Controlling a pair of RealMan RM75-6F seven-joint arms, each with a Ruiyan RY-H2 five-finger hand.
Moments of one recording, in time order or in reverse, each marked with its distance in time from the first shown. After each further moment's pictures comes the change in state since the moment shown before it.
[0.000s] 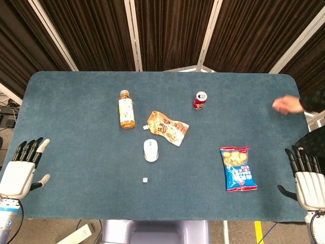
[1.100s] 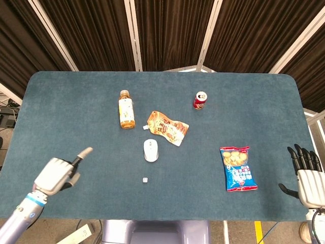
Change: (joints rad) left arm -0.187 0.011 0.038 -0.022 0.151 -0.275 -0.104; right arm 0.009 0.011 0.019 -0.012 0.046 -0.028 0.020
